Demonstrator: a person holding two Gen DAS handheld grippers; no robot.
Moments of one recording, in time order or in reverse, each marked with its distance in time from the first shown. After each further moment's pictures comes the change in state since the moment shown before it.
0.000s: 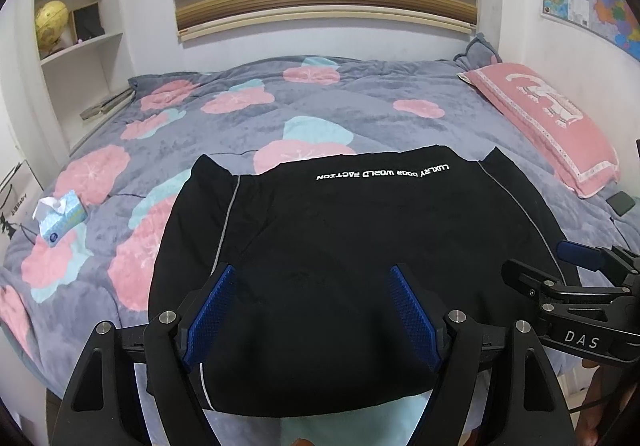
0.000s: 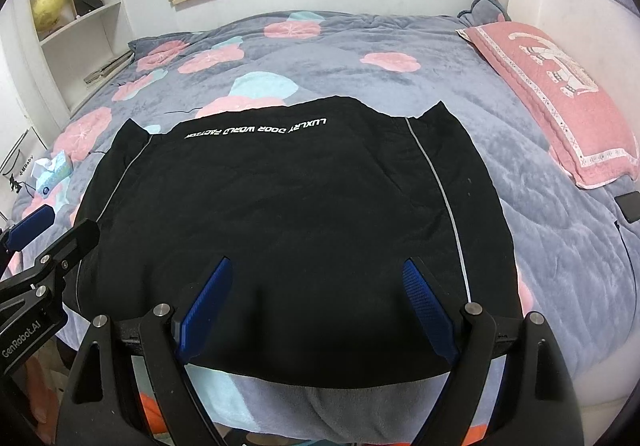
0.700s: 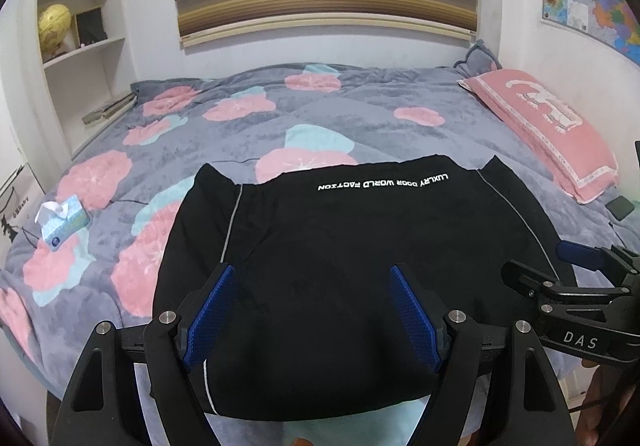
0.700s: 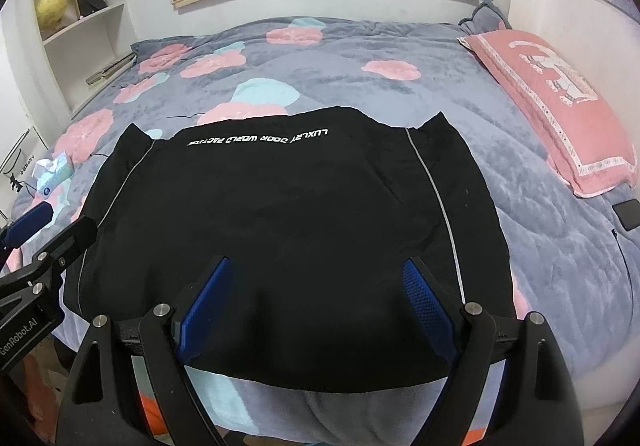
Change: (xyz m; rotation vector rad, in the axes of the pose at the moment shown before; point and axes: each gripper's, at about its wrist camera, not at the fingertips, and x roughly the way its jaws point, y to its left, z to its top) left arm -0.004 0.004 0.004 -0.002 -0.021 -0.002; right arm -0.005 0.002 0.004 -0.011 -0.021 -0.004
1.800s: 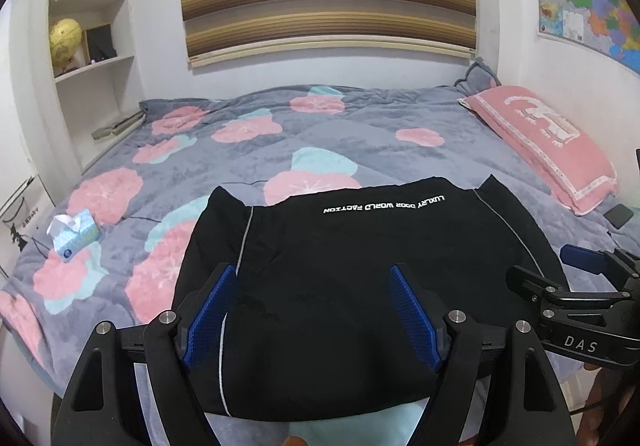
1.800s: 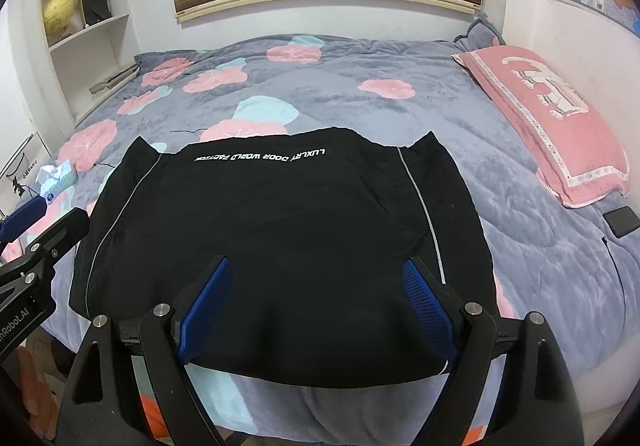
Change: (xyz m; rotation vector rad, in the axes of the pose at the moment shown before) left arm -0.027 0.003 0.004 0.001 -0.078 0.015; right arm -0.023 0.014 0.001 0.007 -0.064 -0.023
